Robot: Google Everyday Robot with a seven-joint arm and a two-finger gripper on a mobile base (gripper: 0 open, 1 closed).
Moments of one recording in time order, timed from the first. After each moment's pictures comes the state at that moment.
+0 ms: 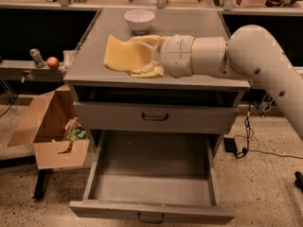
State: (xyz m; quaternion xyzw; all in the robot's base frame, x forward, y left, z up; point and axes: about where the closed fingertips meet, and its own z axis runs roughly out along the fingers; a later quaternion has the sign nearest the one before) arm 0.581 0.026 0.945 -0.66 0.40 0.12 0.62
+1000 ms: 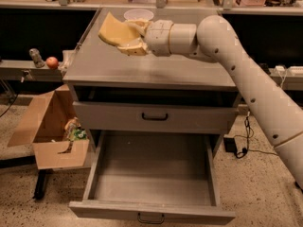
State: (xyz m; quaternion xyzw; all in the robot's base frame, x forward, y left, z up) arm 0.711 0.051 0.939 -0.57 0.49 0.19 0.64
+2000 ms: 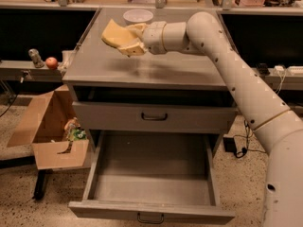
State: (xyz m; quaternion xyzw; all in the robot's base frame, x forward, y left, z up) arm 0.767 0.059 0.901 -0.55 0.55 0.21 0.59
